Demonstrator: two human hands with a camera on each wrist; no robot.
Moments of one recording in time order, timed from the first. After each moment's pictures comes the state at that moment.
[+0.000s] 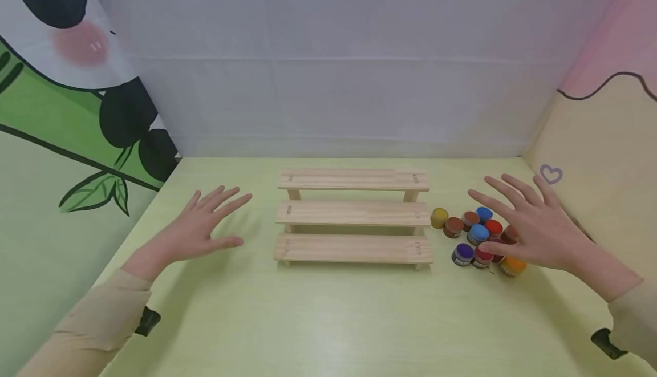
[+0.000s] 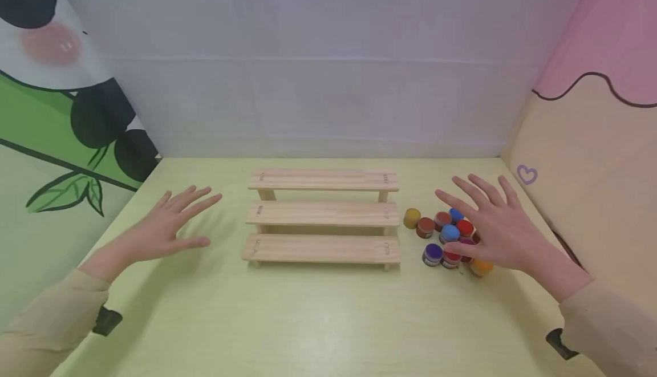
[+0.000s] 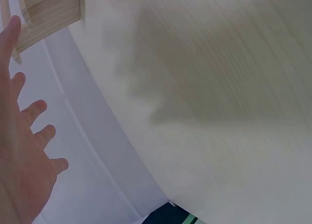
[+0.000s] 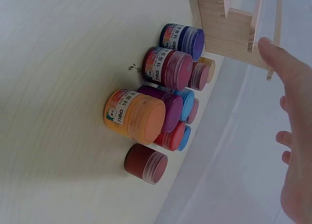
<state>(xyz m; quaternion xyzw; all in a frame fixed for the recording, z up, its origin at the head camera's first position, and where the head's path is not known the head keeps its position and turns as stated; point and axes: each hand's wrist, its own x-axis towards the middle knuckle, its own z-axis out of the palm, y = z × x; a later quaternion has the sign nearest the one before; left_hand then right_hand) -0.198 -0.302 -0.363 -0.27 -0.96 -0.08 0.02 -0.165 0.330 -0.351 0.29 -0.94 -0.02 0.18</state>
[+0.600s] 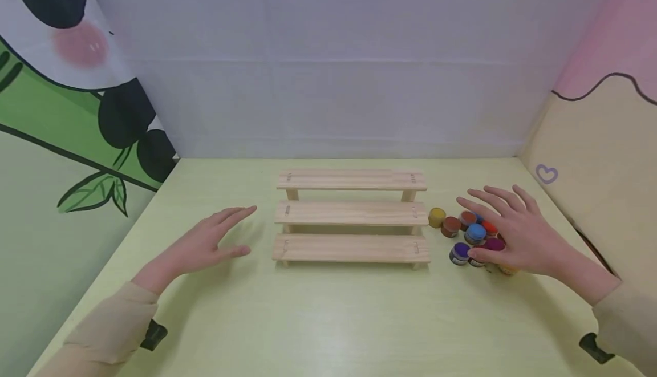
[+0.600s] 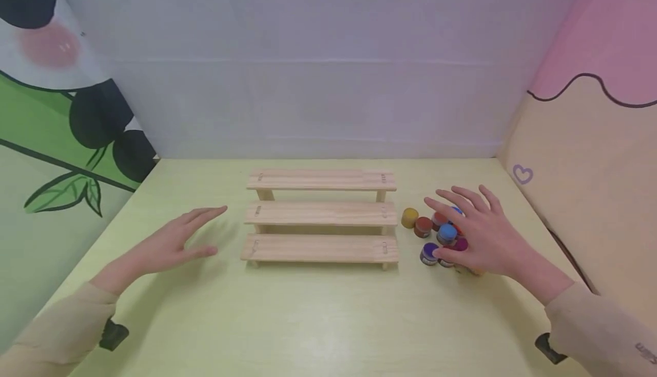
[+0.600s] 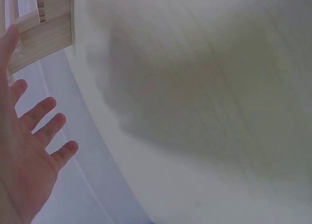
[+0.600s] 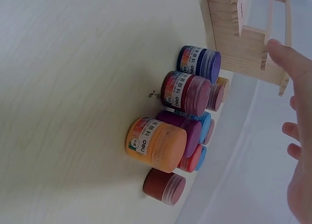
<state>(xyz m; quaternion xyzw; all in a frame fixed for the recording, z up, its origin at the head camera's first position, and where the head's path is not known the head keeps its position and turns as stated) -0.186 -0.289 -0.386 -0.26 -0.95 -0.15 -0.01 -0.159 0.315 -0.364 0.31 -0.93 0.04 0.17</state>
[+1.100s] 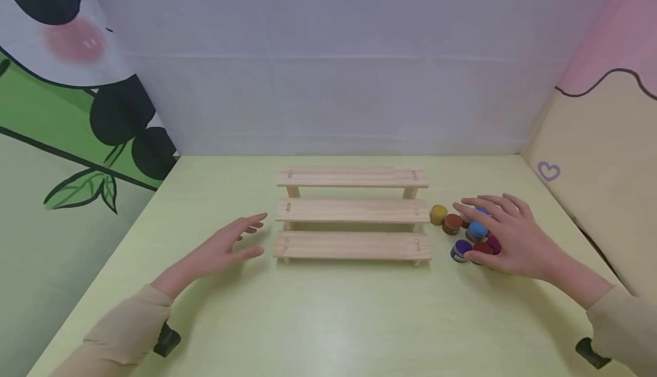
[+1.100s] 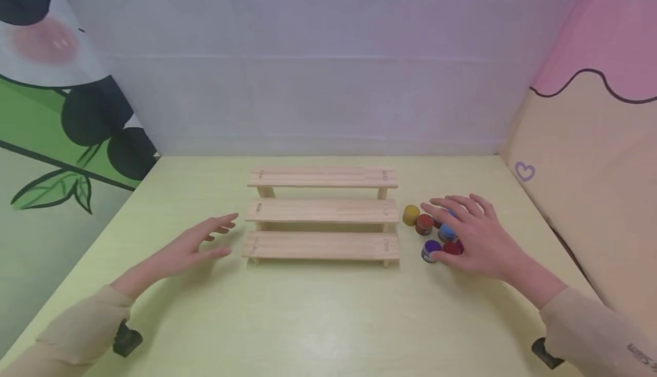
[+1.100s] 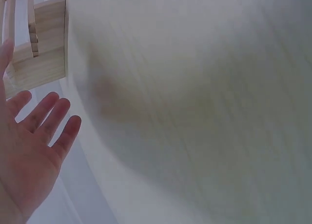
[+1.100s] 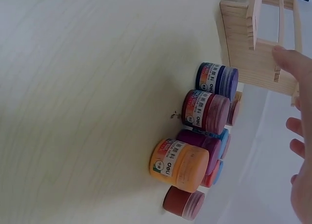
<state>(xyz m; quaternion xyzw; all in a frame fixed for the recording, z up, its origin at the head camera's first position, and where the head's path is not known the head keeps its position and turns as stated) -0.182 -0.266 -0.406 -0.23 -0.93 -0.29 -0.08 -0.158 0.308 -0.375 0.33 -0.92 0.07 0.19</state>
